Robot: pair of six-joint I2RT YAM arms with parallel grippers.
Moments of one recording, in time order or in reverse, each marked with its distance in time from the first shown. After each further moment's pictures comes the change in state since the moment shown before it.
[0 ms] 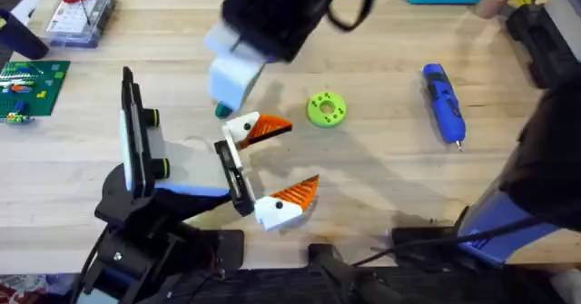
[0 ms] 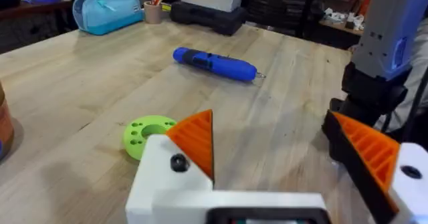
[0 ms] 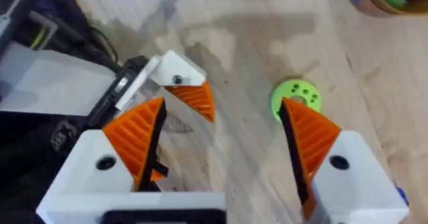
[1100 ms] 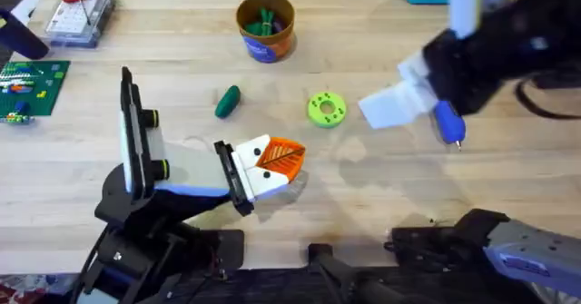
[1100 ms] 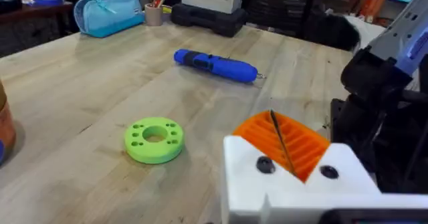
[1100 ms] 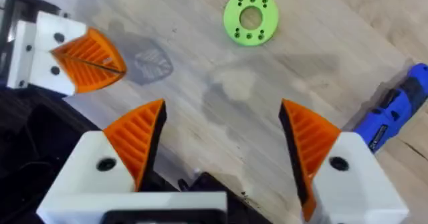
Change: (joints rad) left arm 0.000 0.000 0.000 0.000 0.000 0.007; right arm -0.293 -0.753 -0.921 0.292 0.007 0.122
